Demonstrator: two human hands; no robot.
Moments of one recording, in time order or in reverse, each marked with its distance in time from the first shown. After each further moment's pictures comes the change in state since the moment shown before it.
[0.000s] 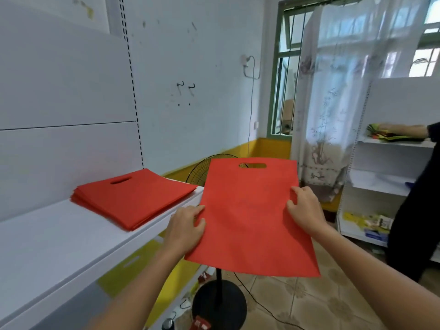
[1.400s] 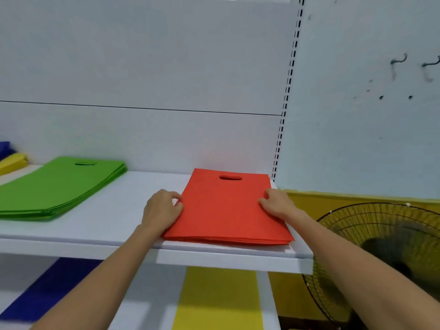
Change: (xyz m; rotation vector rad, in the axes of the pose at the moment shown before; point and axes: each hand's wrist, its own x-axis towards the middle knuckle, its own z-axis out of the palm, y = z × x) left_hand 0.064 -0.118 -0.044 0.517 0.552 -1.044; right_hand 0.219 -0.243 0.309 0.171 -0.838 -0.916
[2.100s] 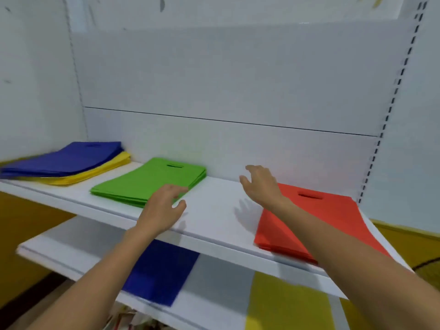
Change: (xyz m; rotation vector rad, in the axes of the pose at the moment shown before) left_hand -0.039 -0.138 -0.132 -0.042 0.176 0.049; right_hand -0.038 -0.247 0.030 0.095 0.180 -0.479
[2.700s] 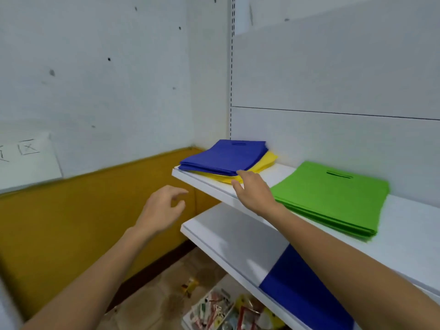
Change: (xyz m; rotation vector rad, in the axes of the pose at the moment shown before) left_hand -0.078 -0.289 -0.267 0.301 0.160 -0.383; right_hand 0.023 -0.398 0.210 0.266 -0.229 -0.430
